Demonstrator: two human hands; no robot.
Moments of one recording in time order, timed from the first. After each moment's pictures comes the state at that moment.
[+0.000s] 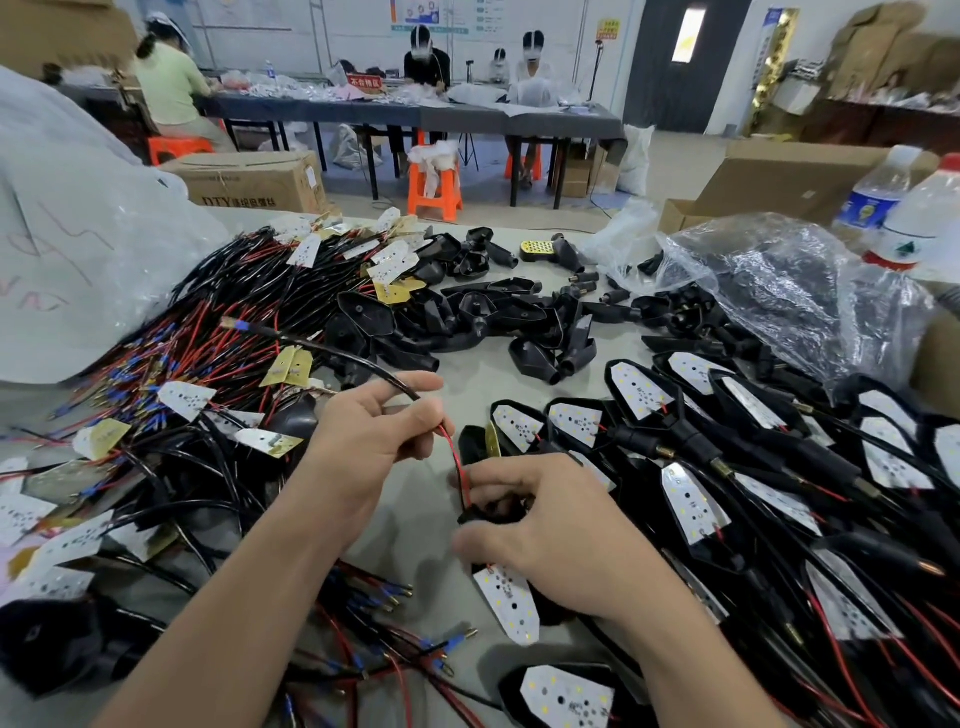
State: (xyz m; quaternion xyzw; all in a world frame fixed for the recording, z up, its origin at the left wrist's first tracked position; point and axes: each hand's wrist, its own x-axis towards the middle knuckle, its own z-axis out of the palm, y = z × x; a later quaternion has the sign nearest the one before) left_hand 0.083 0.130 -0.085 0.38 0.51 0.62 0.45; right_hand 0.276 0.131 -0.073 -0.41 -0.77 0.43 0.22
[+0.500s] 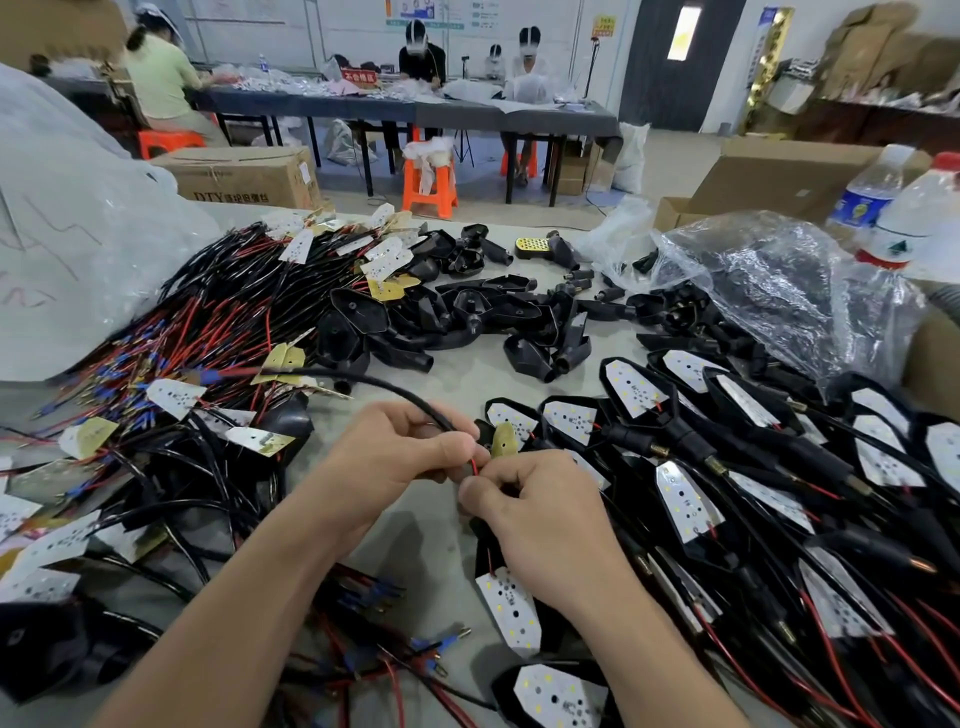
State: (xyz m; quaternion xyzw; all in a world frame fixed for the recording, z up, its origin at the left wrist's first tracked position) left_hand 0.094 0.122 -0.081 0.47 0.53 0.51 0.49; right_hand 0.263 0.133 -0.090 -0.48 -0.73 0.37 0.30
